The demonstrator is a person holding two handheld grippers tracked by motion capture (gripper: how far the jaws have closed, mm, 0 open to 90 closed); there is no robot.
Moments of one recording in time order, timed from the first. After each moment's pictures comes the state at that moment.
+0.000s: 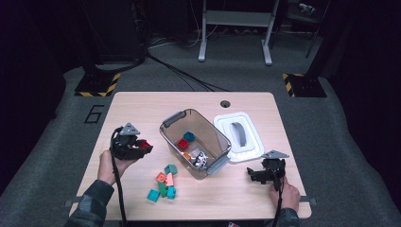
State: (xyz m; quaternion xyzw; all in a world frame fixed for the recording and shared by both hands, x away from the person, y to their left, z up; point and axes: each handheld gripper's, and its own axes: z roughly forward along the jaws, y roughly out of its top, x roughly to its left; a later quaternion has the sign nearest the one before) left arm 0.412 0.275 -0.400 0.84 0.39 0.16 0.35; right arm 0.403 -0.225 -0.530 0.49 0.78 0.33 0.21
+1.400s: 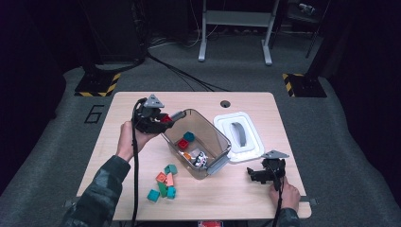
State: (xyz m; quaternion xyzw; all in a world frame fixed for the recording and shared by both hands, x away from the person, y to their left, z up) left arm 0.456 0.202 -0.331 0.85 0.32 0.18 0.37; right arm 0.403 -0.225 -0.530 0.49 0.78 0.33 0.20
